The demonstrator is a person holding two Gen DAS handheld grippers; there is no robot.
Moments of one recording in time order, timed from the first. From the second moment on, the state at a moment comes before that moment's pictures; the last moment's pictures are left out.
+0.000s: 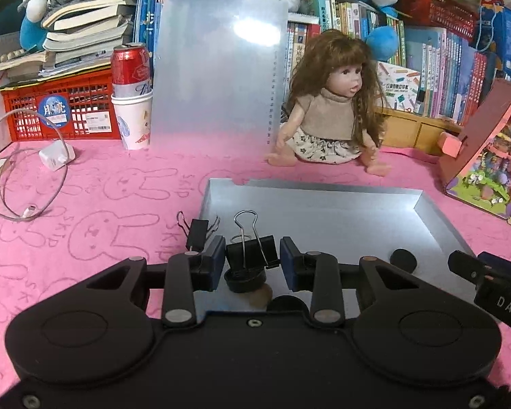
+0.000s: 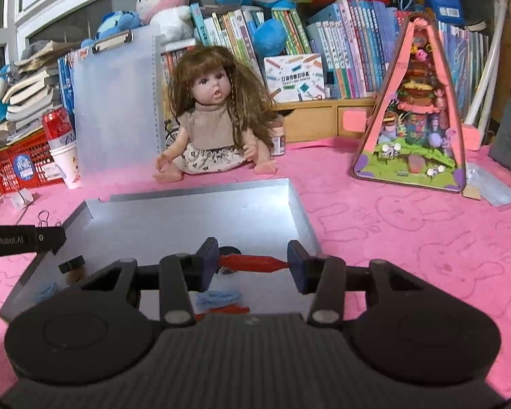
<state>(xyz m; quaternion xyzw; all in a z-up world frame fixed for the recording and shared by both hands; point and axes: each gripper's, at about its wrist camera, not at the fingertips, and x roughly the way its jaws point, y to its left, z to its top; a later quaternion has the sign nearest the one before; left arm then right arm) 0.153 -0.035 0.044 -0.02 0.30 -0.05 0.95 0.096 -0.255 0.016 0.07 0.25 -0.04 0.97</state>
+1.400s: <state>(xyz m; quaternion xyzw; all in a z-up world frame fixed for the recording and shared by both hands) 0.147 -0.037 0.034 -0.01 0.31 -0.06 0.95 0.099 -0.247 0.008 0.05 0.26 -0.01 0.96</state>
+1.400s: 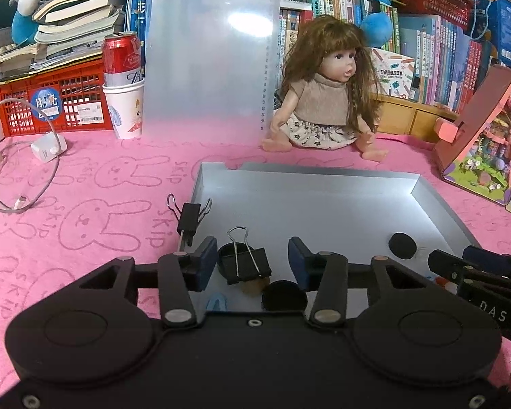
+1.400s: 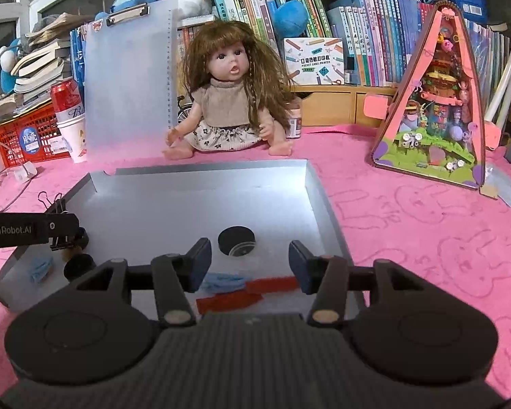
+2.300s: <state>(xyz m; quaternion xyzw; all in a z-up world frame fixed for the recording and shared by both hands) 0.090 -0.041 0.058 -0.01 0.30 -0.10 0.95 0.039 -0.244 0.029 0.02 0.24 0.02 0.97</state>
